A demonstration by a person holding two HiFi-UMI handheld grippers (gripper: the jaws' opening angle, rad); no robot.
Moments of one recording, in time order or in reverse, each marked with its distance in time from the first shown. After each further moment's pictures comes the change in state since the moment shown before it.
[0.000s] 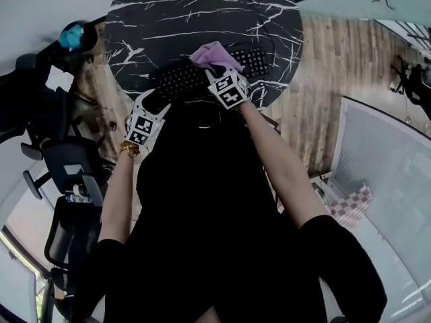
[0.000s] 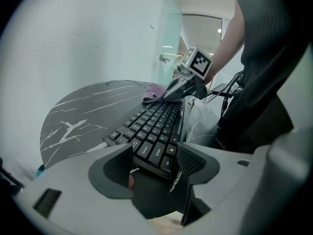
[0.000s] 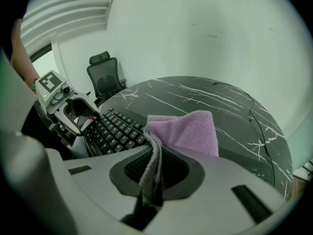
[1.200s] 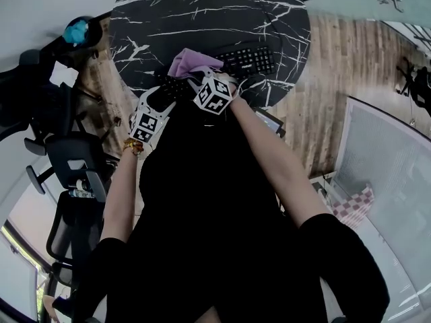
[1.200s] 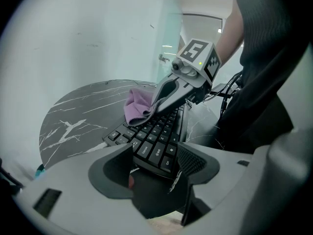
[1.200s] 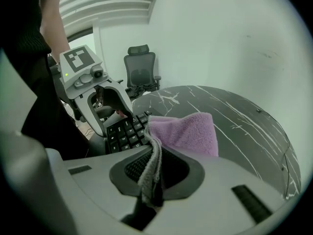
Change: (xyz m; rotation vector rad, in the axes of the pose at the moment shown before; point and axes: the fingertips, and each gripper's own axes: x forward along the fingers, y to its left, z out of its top) left arm 0.000 0.000 0.000 -0.003 0.004 -0.010; right arm 0.029 0.090 0.029 -0.366 -0.012 0.211
